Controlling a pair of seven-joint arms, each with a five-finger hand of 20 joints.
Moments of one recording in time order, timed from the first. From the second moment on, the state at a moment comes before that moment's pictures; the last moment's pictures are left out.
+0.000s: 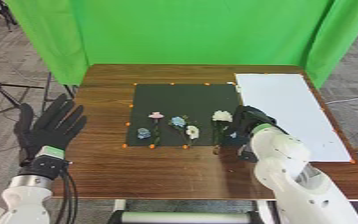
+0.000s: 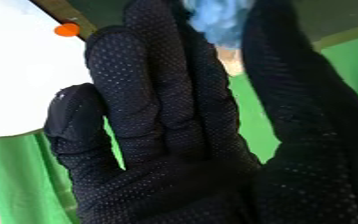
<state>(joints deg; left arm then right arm) 129.2 -53.1 -98.0 -124.0 10.6 11.2 21.2 -88.4 -62.1 67.9 -113.9 -129.0 -24.2 41.3</state>
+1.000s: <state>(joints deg) 129.4 -52.0 -101.1 -122.4 12.2 10.2 26.6 -100.7 -63.8 87.8 -112.2 -93.1 5.5 3.1</state>
